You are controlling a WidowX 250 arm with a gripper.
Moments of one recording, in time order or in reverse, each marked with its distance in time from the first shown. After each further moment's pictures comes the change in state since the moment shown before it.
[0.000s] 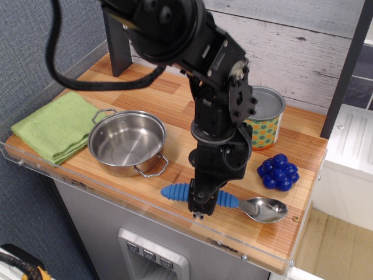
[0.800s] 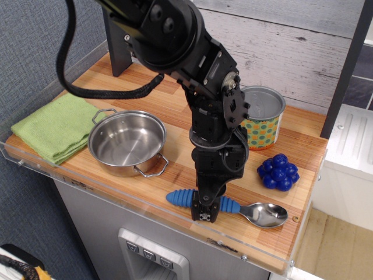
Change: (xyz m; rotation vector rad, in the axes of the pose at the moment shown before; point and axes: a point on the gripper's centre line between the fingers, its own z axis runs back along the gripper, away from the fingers) arm 0.000 0.014 -0.023 0.016 -0.054 0.134
